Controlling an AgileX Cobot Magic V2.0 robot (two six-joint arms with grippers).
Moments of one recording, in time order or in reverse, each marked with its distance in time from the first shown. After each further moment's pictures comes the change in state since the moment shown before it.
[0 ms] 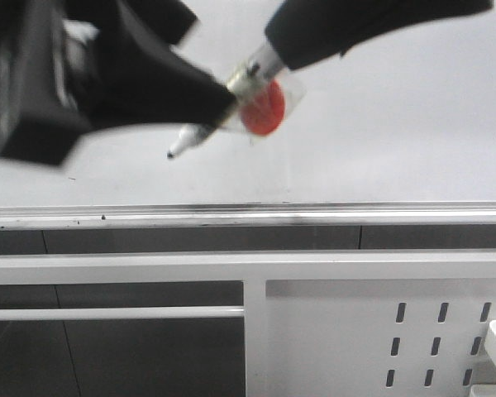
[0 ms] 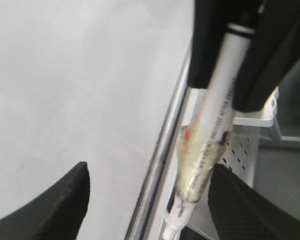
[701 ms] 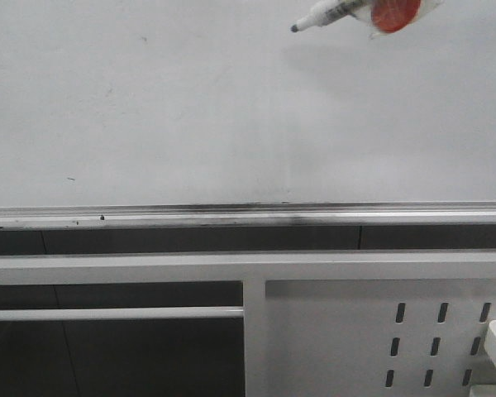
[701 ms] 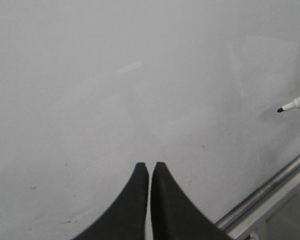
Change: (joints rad) left arm 0.000 -0.595 0.078 -0.013 0.463 -0.293; right arm -0.242 -0.270 0.243 0.019 -0.297 0.093
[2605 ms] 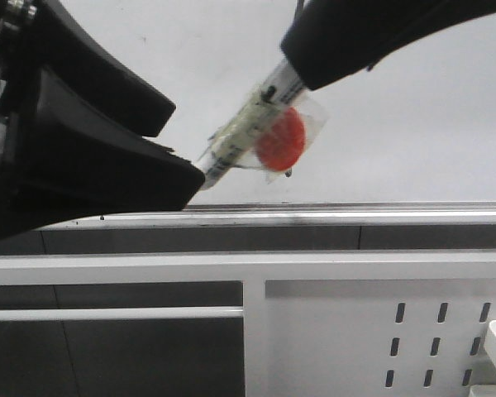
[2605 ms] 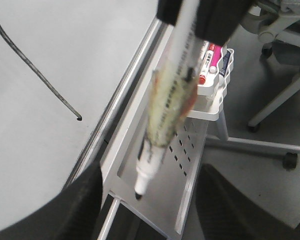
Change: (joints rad) left arm 0.000 0.554 0.051 0.421 -0.577 -0.233; right arm 0.287 0.265 -0.274 -0.009 0.433 -0.005
